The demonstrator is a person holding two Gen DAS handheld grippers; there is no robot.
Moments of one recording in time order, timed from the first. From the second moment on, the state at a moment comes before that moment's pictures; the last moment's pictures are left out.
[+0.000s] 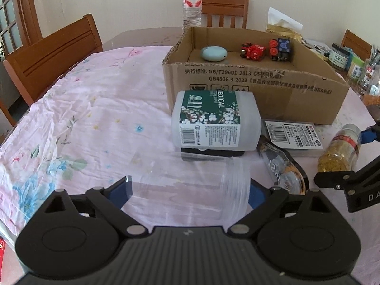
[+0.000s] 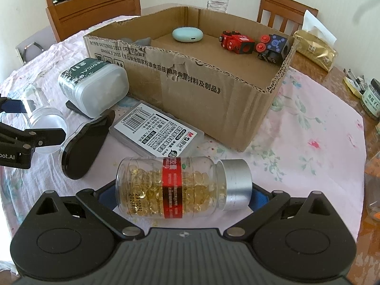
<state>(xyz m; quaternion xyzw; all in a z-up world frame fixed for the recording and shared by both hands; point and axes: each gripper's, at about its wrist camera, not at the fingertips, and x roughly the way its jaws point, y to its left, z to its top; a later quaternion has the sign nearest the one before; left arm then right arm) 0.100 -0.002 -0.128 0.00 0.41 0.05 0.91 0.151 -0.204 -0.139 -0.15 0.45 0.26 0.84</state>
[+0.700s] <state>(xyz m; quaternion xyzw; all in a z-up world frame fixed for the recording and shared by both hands) 0.106 0.002 -0.122 0.01 0.44 0.03 0.90 0.150 -0.206 -0.124 -0.14 0.46 0.26 0.84</state>
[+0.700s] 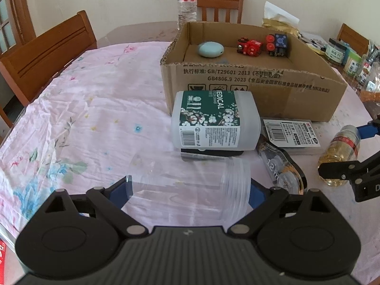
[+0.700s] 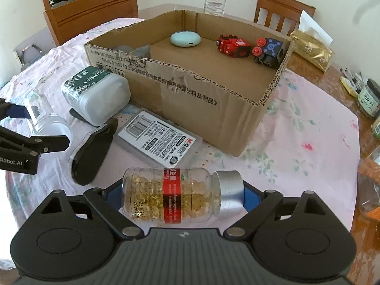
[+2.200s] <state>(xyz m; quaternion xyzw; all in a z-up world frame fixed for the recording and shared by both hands) 0.196 0.044 0.000 0.10 0.37 -0.11 0.92 0.217 -0.178 -0.035 -0.07 0.40 0.17 0.90</state>
